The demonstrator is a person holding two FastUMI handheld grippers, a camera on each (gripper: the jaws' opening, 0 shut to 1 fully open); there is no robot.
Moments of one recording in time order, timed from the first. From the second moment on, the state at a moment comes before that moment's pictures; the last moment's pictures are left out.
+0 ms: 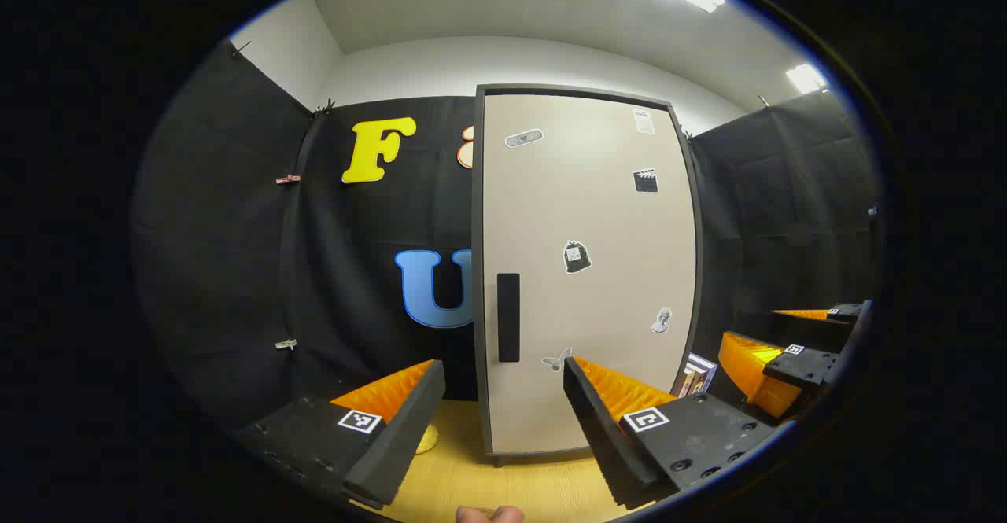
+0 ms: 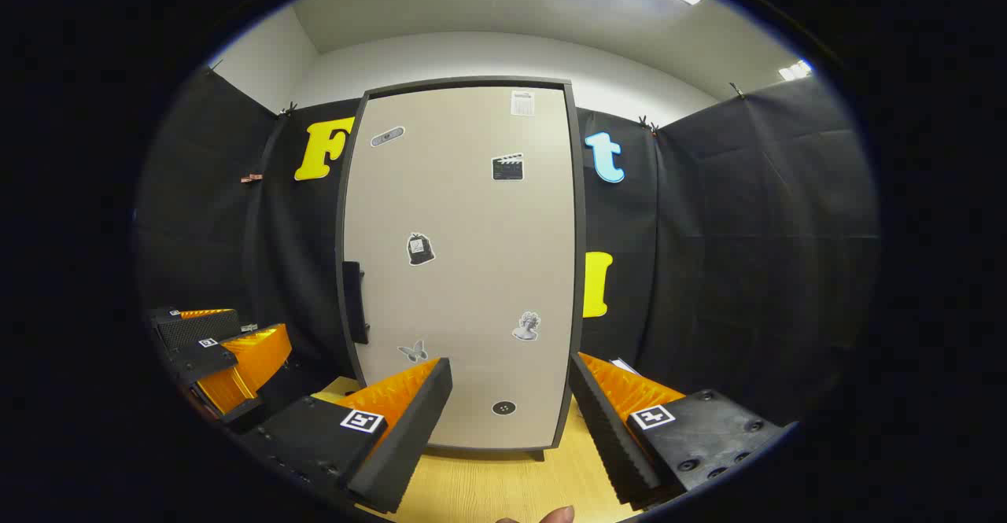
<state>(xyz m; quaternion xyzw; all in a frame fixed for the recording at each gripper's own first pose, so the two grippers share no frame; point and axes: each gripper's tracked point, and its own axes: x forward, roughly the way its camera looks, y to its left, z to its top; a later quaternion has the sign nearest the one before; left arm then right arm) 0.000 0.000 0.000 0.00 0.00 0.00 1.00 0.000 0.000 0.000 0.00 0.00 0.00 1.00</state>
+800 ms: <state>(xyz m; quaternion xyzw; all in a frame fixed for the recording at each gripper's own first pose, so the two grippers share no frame) -0.001 0.004 0.004 0.00 -0.01 0.00 1.00 0.000 0.005 0.003 -0.01 -0.01 -0.01 1.00</state>
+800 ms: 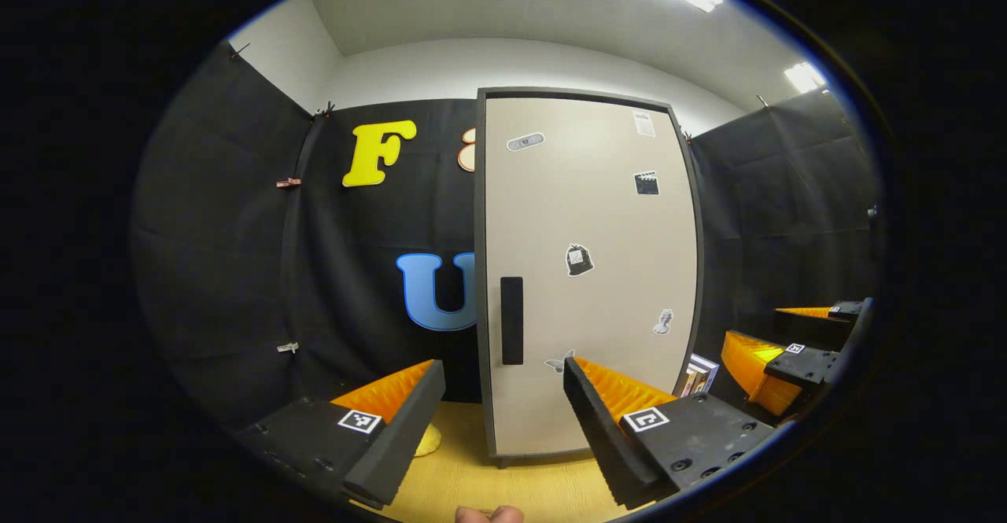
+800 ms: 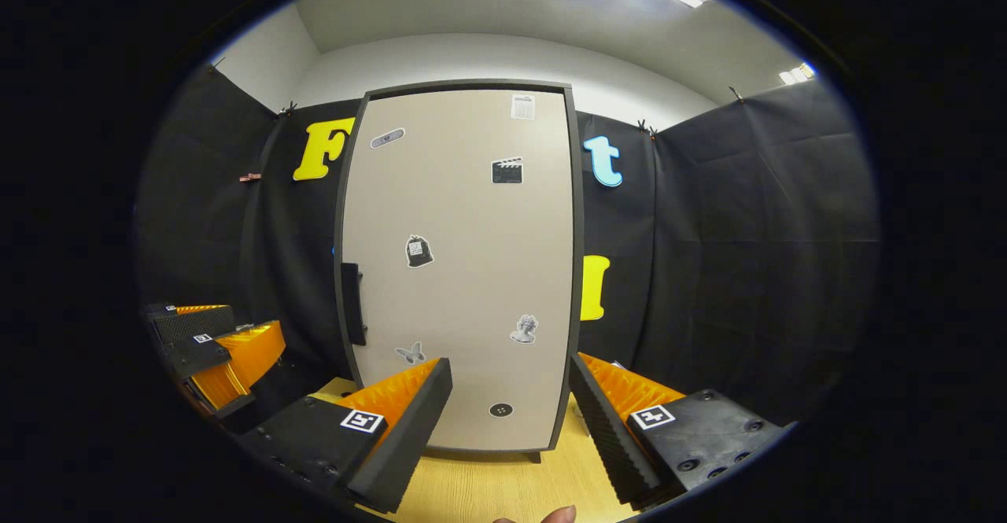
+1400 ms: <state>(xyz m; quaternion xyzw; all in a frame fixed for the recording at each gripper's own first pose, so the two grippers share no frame) -0.005 0.040 -0.002 0.00 0.00 0.01 1.00 0.033 0.061 0.013 0.02 -0.02 0.03 1.00</state>
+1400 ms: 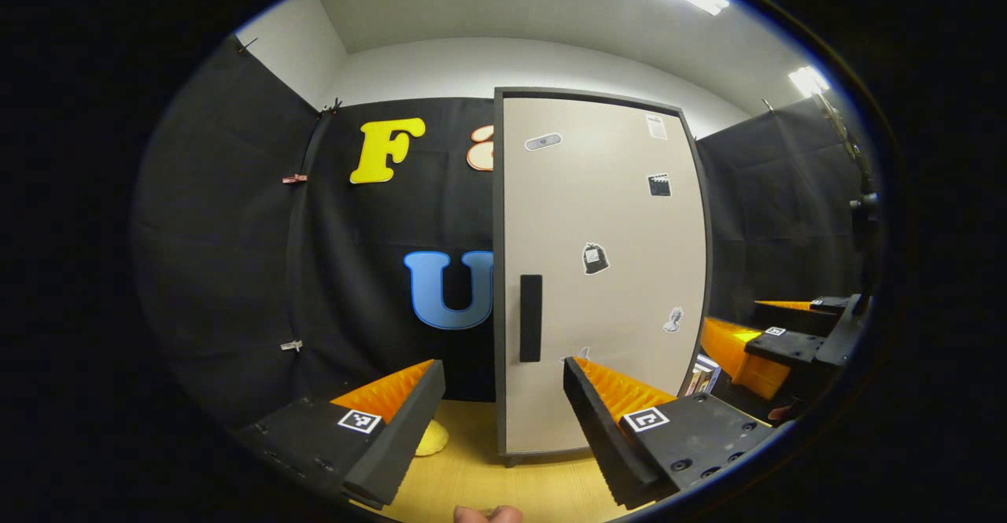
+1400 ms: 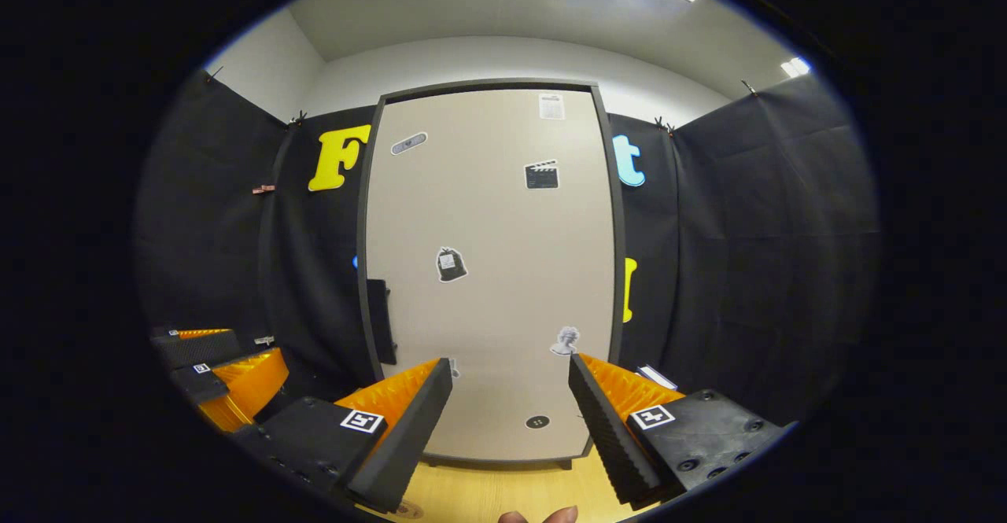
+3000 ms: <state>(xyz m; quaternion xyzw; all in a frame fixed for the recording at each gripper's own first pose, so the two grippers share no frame) -0.025 0.146 -0.037 0.00 0.03 0.08 1.00 0.205 0.239 -0.039 0.03 -0.01 0.03 1.00</state>
